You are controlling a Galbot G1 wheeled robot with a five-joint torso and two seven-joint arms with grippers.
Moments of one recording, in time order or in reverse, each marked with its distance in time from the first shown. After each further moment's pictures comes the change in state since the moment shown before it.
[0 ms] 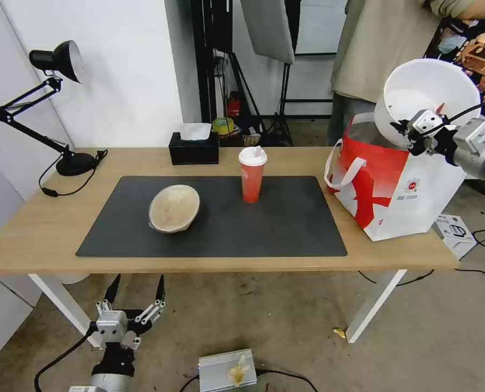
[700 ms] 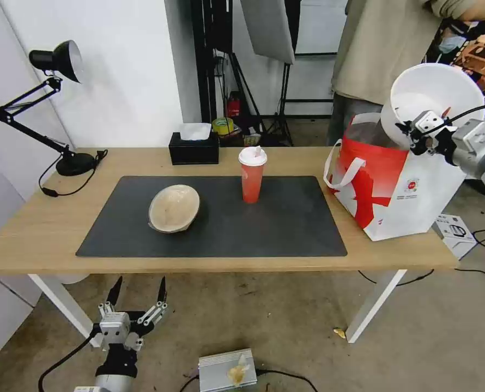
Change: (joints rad) left arm -0.010 -0.019 0.003 0.020 0.008 -0.003 0.001; right arm 0.042 0.041 -0.028 -0.085 -0.020 0.010 0.010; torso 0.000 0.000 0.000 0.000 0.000
